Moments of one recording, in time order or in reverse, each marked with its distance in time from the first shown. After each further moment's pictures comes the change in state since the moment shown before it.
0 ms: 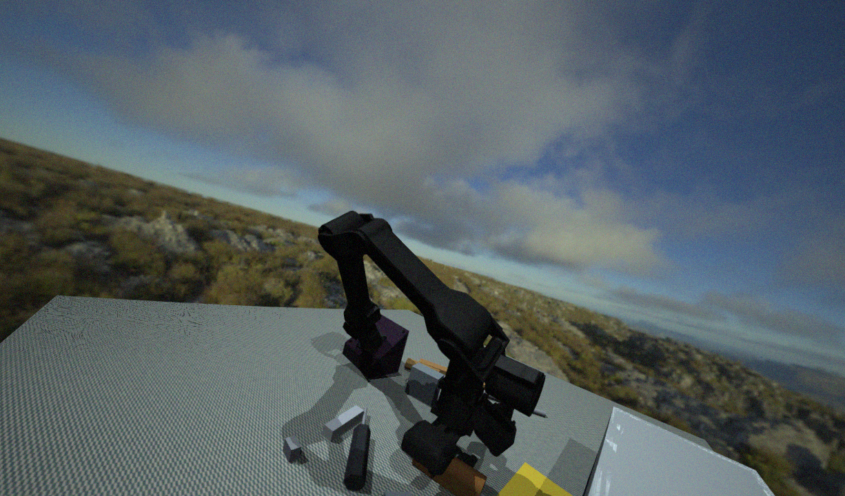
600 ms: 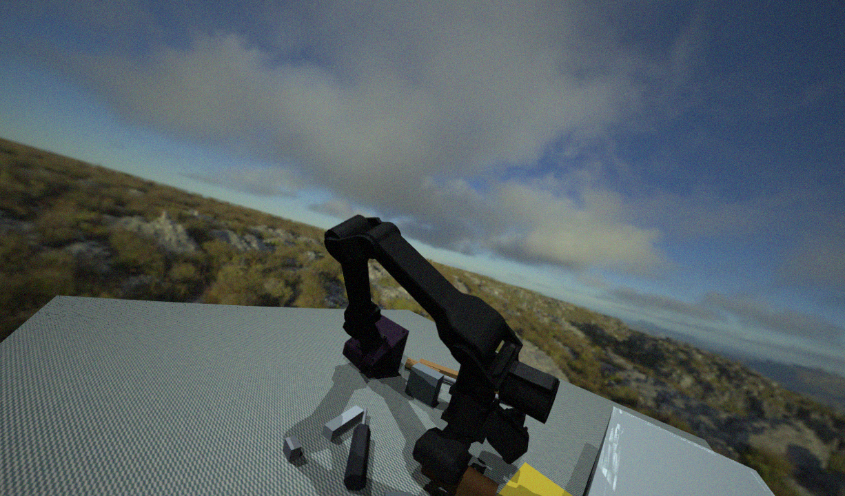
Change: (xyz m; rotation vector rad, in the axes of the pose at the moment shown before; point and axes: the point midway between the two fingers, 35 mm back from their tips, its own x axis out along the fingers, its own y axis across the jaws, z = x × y) arm 0.000 -0.001 0.018 0.001 -0.001 0.000
